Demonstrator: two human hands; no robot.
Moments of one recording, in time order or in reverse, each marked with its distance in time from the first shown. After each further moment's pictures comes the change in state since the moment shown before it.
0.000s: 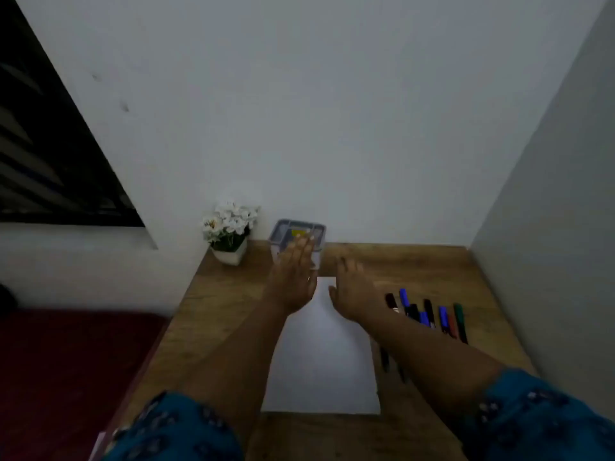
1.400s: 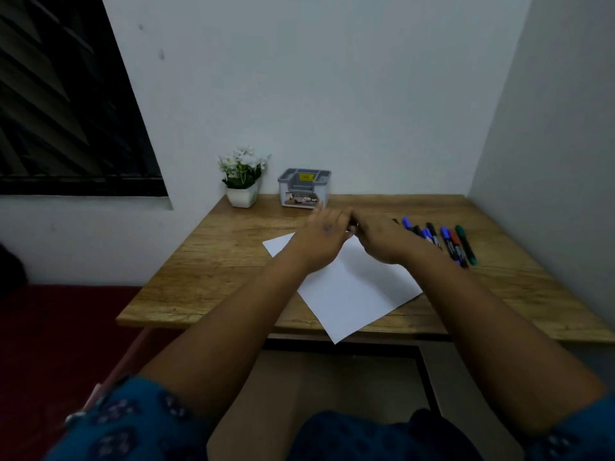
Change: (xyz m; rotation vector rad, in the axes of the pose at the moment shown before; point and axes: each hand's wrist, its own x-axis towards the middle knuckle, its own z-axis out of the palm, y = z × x) left_hand -0.118 0.093 -0.004 -0.007 -0.047 0.121; right_hand -0.137 0.012 0.001 0.118 0.042 -0.270
